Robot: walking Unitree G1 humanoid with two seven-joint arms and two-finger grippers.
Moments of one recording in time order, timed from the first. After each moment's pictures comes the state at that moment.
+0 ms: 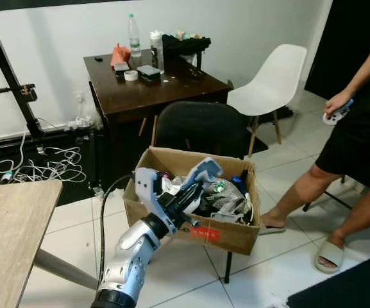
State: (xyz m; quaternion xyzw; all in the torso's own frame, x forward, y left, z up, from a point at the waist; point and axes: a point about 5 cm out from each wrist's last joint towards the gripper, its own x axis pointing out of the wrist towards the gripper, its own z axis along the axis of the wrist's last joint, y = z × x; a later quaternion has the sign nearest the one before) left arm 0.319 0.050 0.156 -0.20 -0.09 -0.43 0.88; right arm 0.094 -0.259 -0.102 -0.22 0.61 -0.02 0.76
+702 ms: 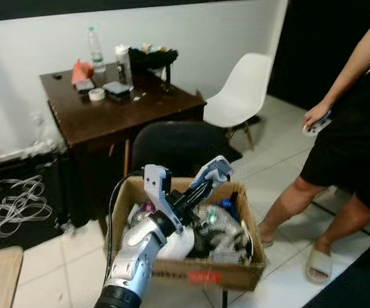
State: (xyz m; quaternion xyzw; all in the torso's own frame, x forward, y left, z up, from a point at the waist) left arm 0.317 0.047 0.156 -0.20 -0.10 -0.44 0.87; right arm 0.093 -0.264 -0.101 -0.22 0.61 -0.03 0.76
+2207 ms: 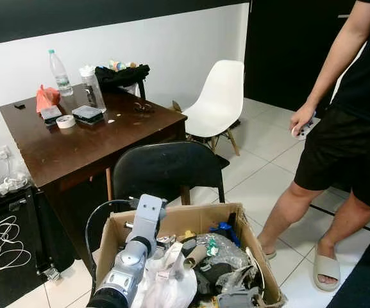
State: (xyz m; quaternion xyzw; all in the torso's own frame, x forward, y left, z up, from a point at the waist) left arm 0.340 0.095 0.063 0.05 0.14 -0.11 0.98; right arm 0.090 -0.255 -0.104 -0.21 0.61 -0.02 0.76
